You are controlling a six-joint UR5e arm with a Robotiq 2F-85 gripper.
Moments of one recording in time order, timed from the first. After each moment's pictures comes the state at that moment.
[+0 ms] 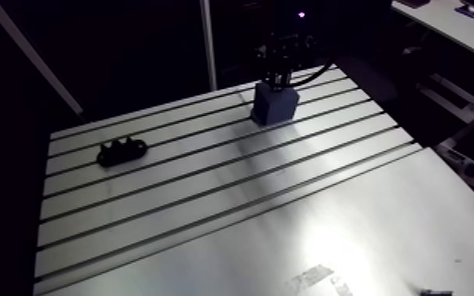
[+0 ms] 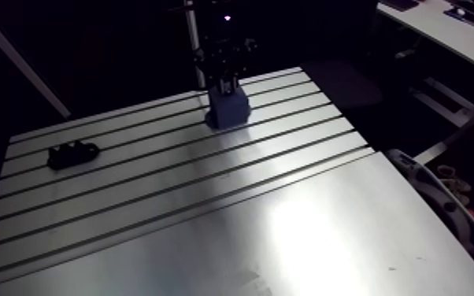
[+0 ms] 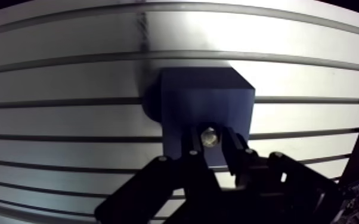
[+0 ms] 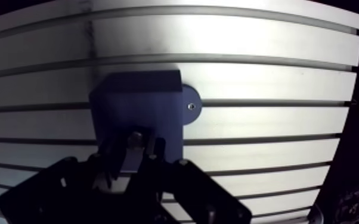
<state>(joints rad) -0.39 -1.07 1.60 -2.03 -1.61 -1.96</state>
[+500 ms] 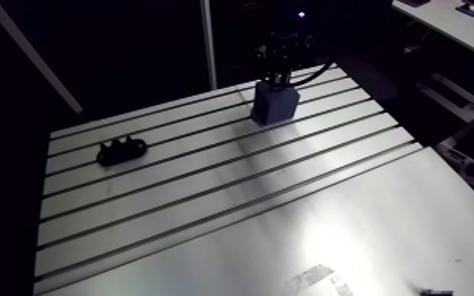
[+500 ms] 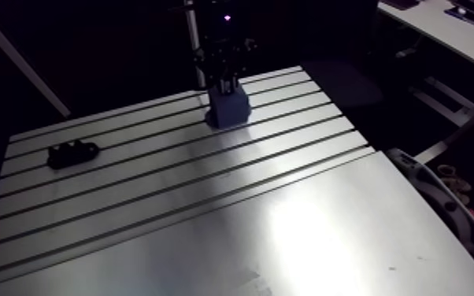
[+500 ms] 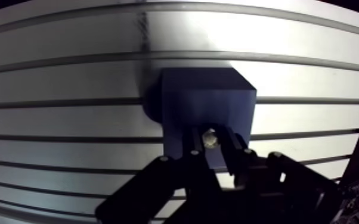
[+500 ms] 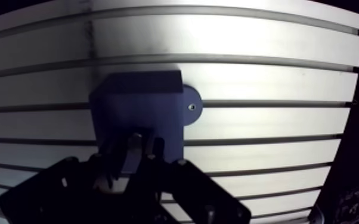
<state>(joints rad) -0.38 -1.07 1.60 -2.03 -1.61 -1.96</state>
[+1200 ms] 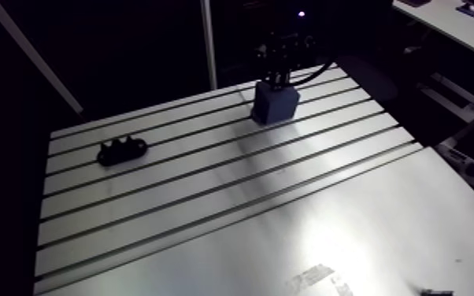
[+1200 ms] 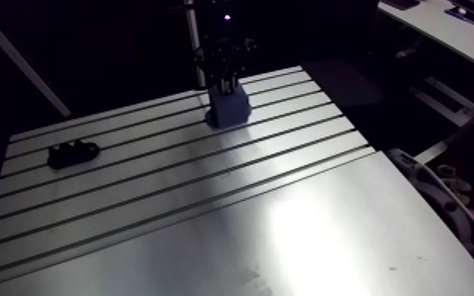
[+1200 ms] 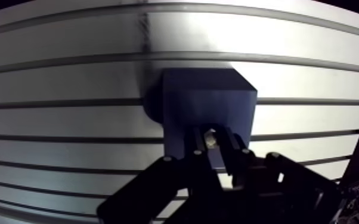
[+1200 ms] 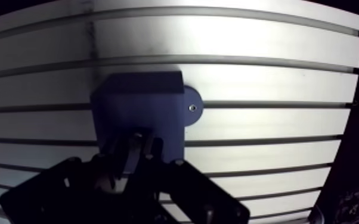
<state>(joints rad) -0.38 -1.07 1.60 -2.03 -1.61 -1.96</state>
